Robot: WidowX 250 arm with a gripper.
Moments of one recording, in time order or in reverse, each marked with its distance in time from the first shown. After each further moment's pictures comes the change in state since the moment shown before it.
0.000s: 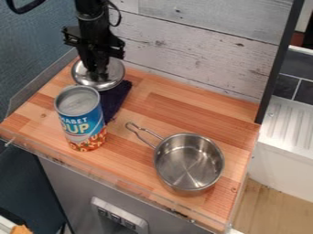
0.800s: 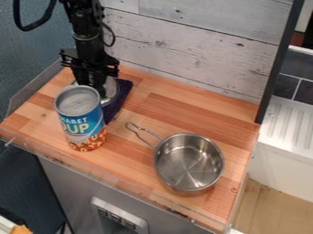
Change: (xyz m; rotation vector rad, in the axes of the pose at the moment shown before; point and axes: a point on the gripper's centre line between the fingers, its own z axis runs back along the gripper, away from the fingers) arm -0.014 0.002 -0.036 -0.047 0.120 0.029
